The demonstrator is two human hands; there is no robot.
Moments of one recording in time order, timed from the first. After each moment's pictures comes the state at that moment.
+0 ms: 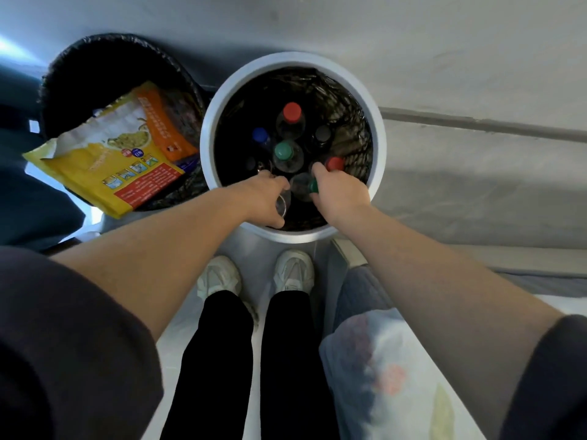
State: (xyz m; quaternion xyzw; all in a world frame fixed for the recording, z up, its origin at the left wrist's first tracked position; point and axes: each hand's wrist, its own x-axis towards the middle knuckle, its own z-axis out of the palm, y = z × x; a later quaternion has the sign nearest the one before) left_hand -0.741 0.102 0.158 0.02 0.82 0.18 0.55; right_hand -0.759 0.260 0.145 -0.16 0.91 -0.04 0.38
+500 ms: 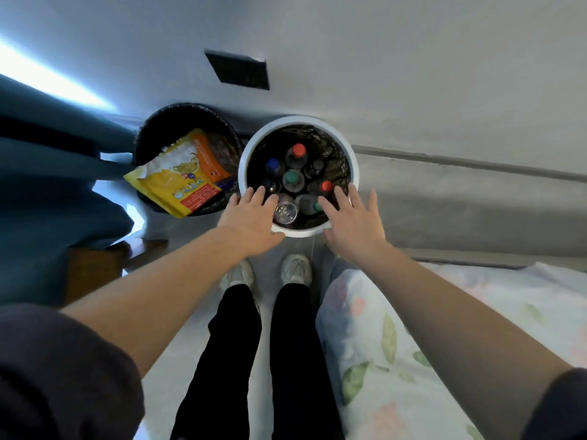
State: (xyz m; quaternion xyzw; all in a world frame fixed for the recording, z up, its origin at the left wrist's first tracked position) left_hand -0.696 0.076 0.338 0.02 0.90 0.09 0.43; right_hand -0.724 0.276 0.324 -0.25 0.90 0.09 0.34
